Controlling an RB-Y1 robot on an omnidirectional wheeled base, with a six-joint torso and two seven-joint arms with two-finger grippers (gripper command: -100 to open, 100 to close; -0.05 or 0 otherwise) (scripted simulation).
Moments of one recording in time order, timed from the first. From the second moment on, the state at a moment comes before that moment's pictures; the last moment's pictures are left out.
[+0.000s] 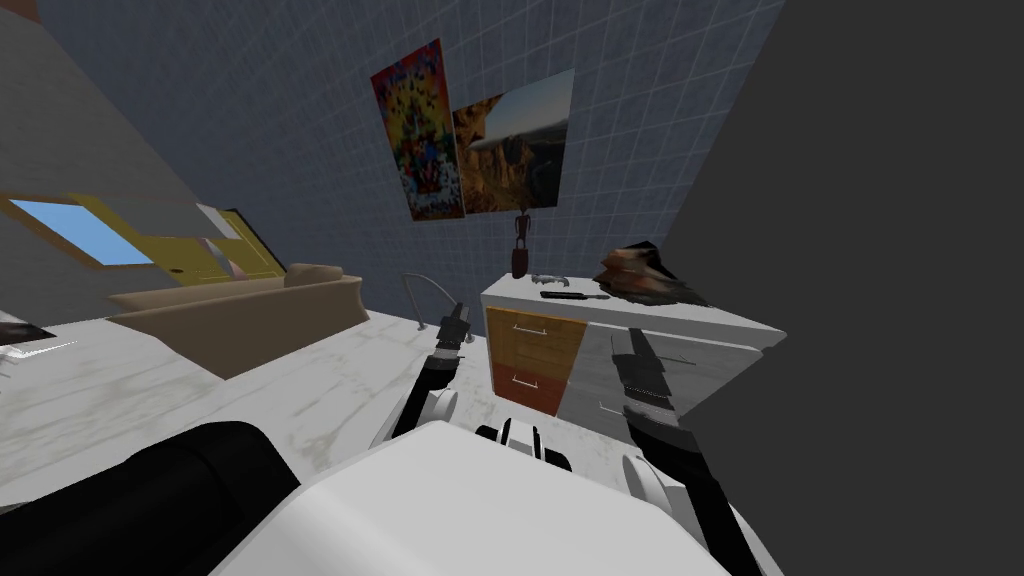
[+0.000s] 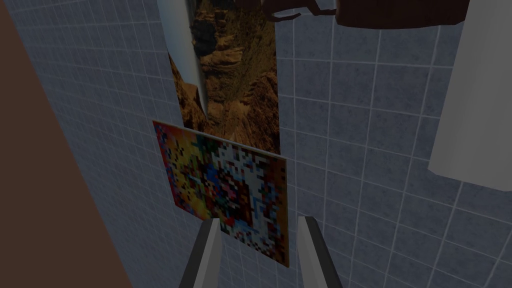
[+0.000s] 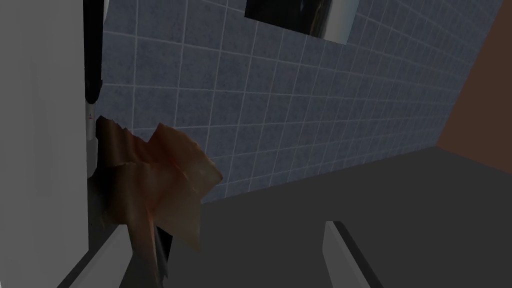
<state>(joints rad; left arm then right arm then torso) 0.47 -0.01 -0.04 -2.27 -0.08 -0.39 0.13 0.47 -0.11 0.02 -2.19 -0.03 -0.47 0.09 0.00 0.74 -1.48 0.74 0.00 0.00</state>
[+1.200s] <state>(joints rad) 0.47 -0.01 -0.04 -2.27 -0.08 -0.39 0.13 0.44 -0.17 0.04 -2.13 0.13 -0.44 0.40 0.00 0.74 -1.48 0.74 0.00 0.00</state>
